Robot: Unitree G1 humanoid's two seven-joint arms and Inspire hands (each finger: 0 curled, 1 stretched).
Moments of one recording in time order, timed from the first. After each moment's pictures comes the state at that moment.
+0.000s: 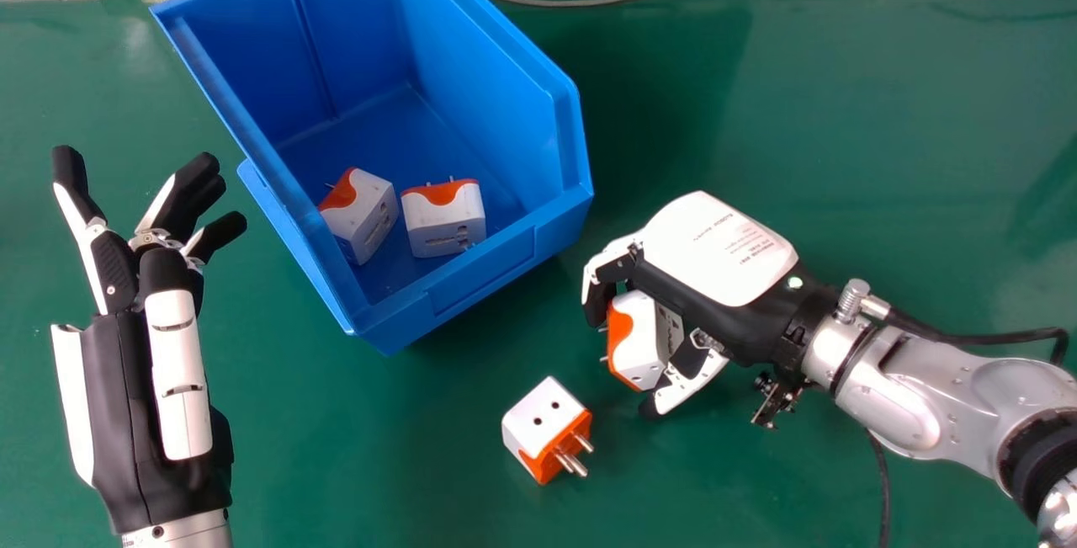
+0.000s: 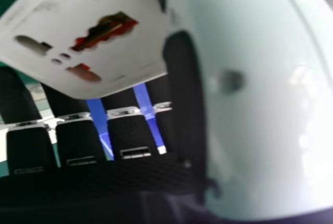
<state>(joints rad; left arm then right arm) 0.16 0.02 0.22 0.35 -0.15 -0.98 -0.07 -0.70 -0.46 0.64 1.08 -0.91 -0.82 -0.50</state>
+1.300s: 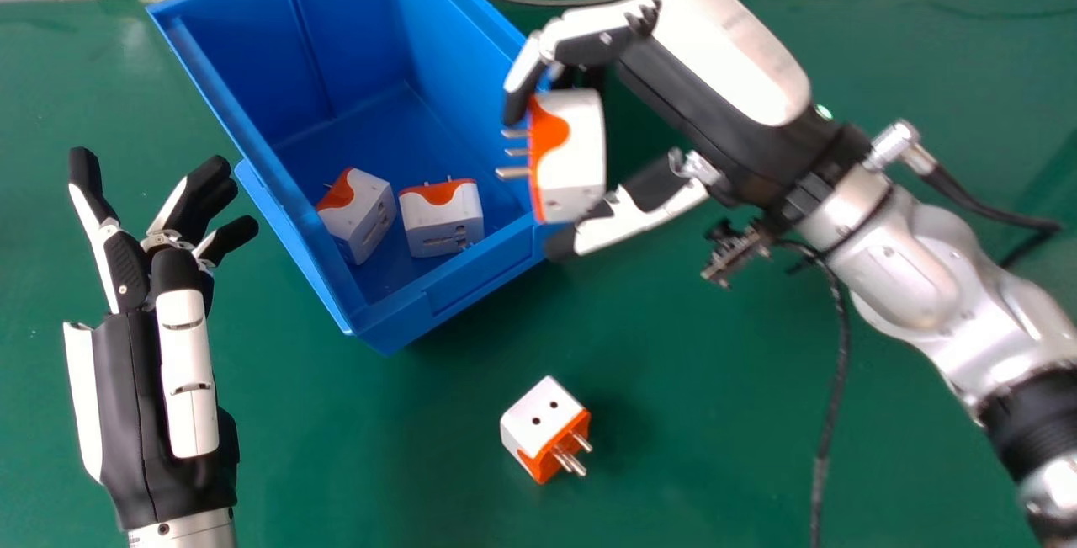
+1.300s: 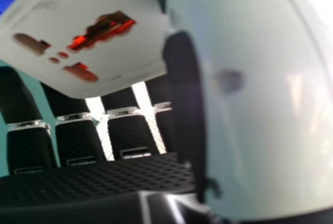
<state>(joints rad) 0.14 0.02 0.22 0.38 -0.16 -0.98 -0.09 -0.75 -0.38 0.31 0.67 -0.48 -0.91 -0.10</state>
